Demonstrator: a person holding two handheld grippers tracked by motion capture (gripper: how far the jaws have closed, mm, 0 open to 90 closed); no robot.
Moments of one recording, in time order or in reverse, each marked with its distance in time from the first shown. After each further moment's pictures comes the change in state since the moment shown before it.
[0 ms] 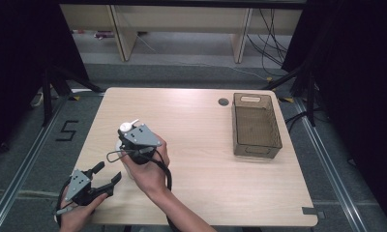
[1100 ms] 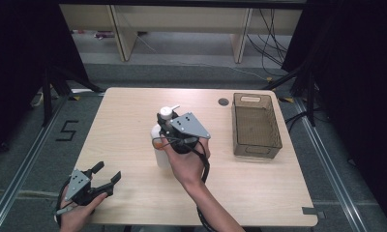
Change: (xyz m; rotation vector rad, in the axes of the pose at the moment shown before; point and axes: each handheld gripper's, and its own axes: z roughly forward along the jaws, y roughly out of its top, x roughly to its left) left arm 0.001 0.000 0.001 -0.010 0.008 -0.012; right arm -0.076 0.024 -0.065 -0.084 -0.137 0.017
